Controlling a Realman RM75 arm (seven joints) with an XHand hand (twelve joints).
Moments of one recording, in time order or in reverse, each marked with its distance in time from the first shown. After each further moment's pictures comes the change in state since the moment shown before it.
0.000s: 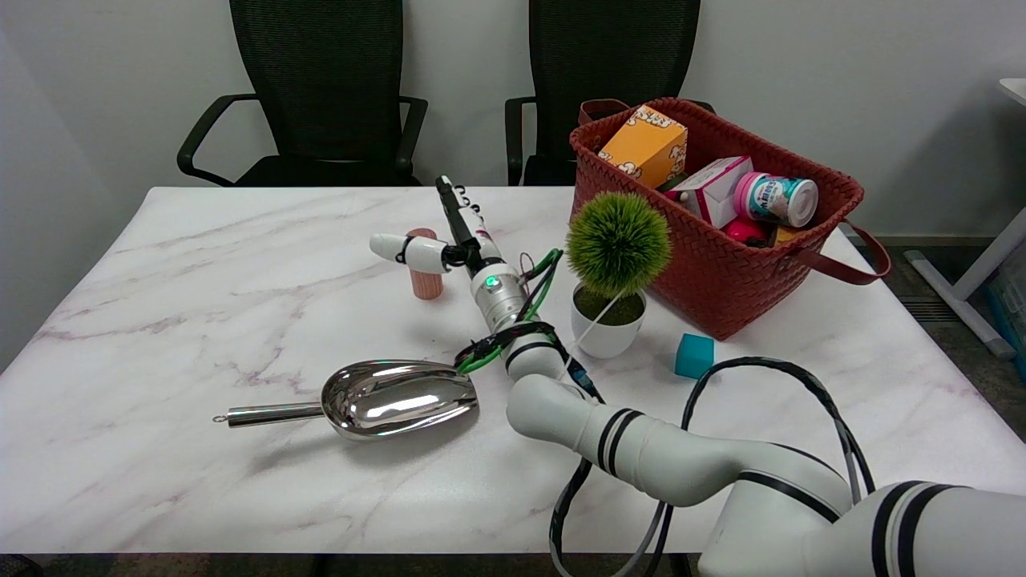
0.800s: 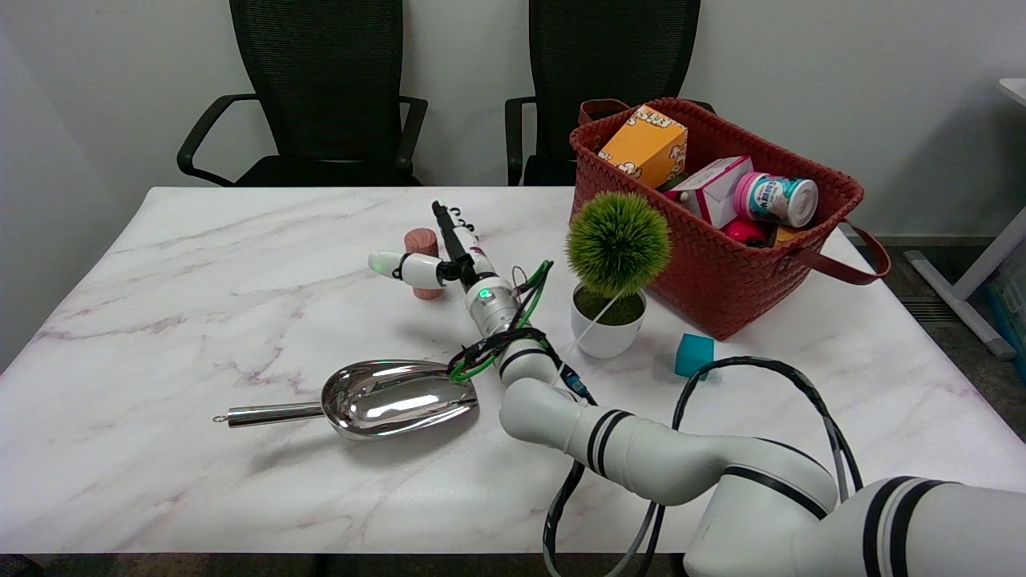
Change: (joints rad) arm 0.029 -0.039 0.003 -0.108 0.008 -0.033 0.003
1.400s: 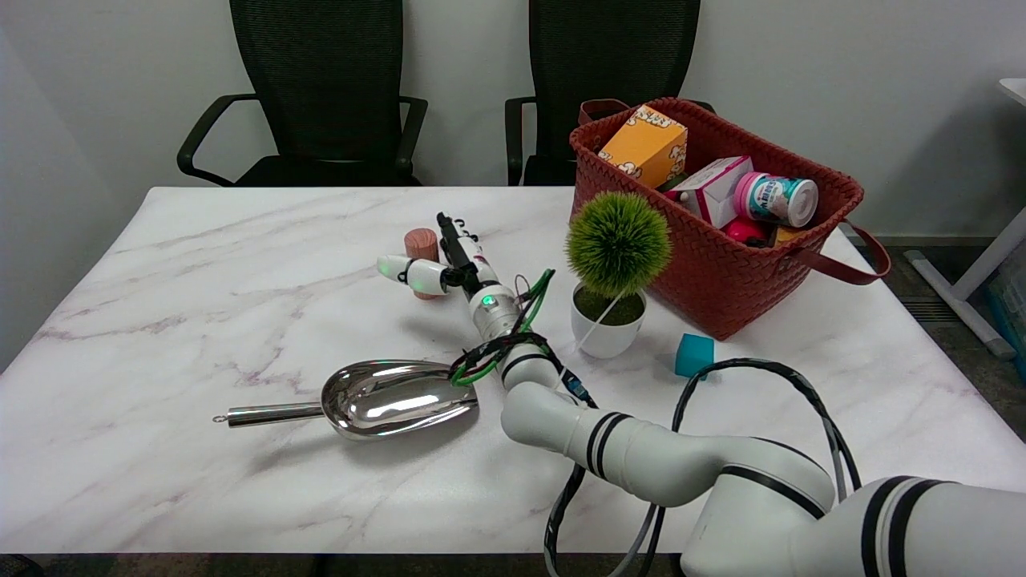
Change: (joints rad) arm 0.005 -0.009 0.003 -0.046 0.003 -0.009 0.043
